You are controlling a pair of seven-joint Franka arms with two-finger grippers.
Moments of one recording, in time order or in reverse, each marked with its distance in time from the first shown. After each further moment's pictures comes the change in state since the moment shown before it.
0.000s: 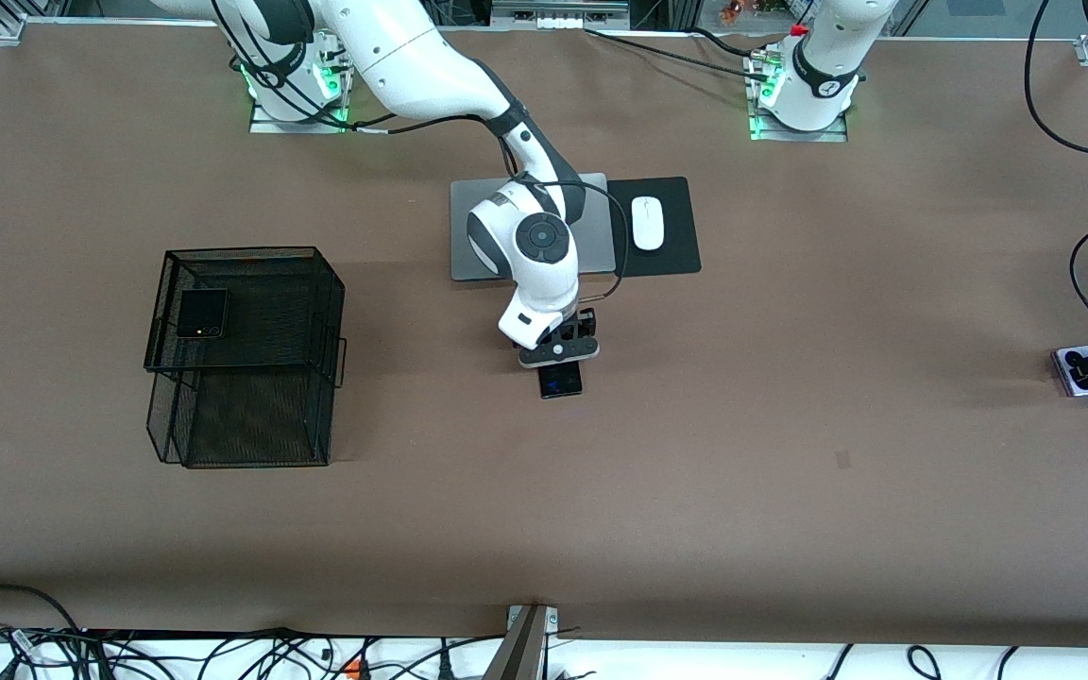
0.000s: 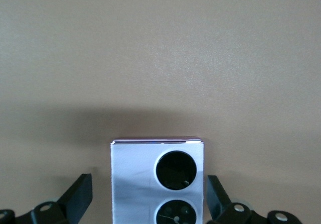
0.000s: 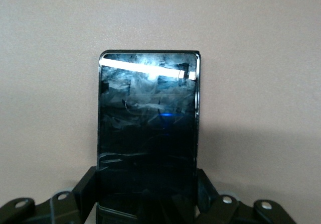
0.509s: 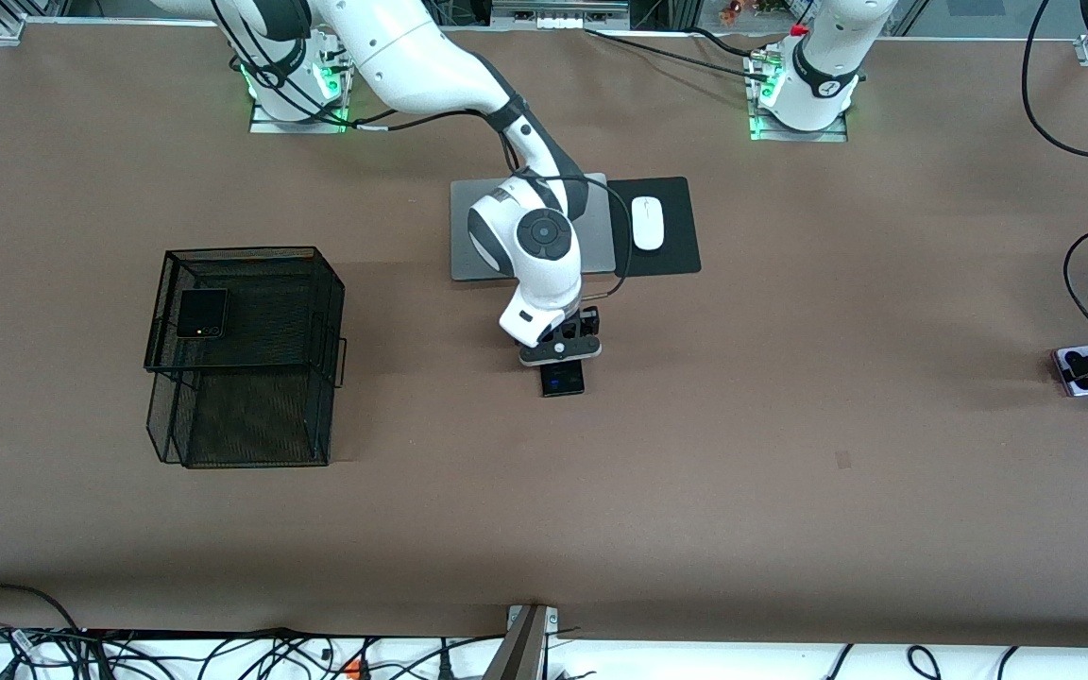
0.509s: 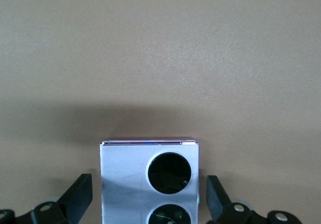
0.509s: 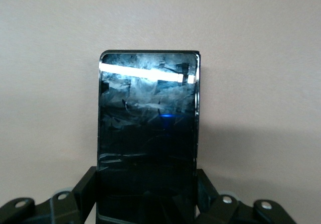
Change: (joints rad) left arm -0.005 0.013 0.003 0.000 0.000 0.000 -0.003; right arm 0.000 -0.034 -0.002 0.040 0.004 -0.088 0.026
